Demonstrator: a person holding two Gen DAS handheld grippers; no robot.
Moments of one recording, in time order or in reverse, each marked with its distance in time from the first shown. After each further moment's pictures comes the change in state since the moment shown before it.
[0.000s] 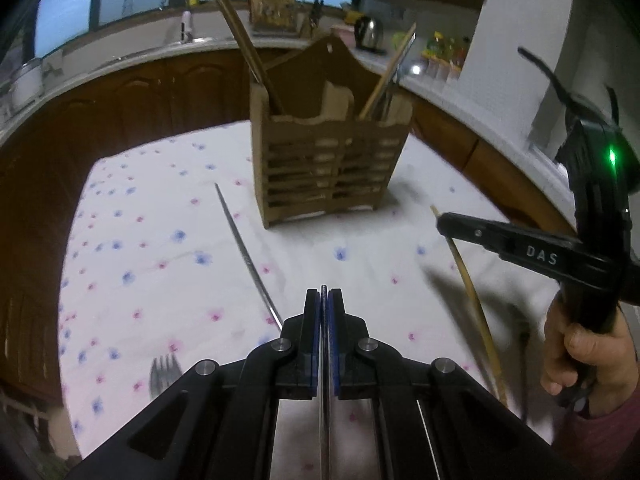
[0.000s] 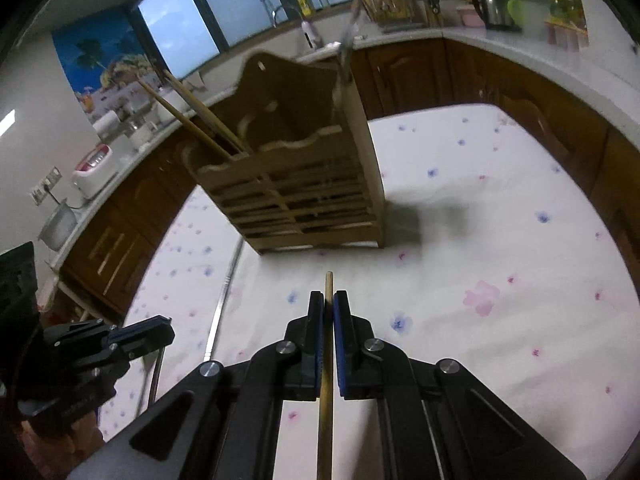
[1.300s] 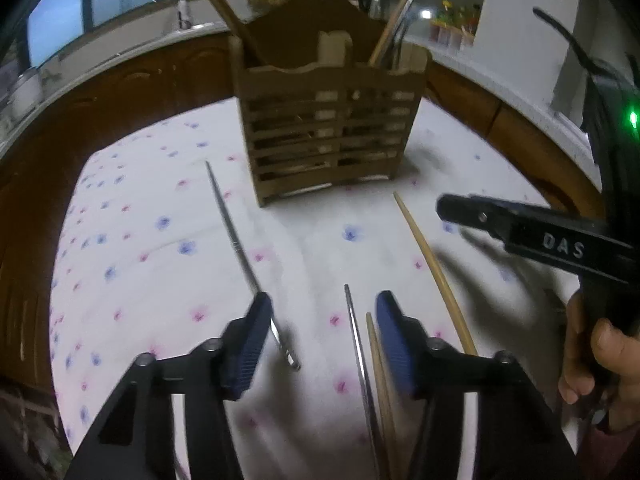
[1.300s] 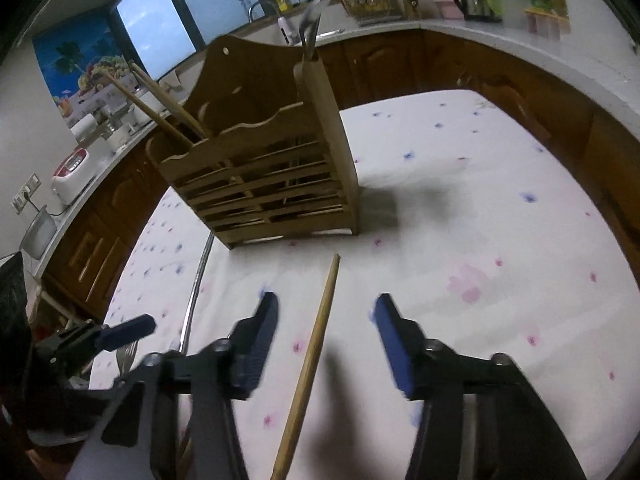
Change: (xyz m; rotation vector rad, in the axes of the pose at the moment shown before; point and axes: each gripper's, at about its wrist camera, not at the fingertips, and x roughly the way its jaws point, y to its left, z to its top) left arm 0.059 -0.018 0.002 0.057 0.111 0.083; right arm 0.027 -0.013 -0.008 0.043 0.033 -0.082
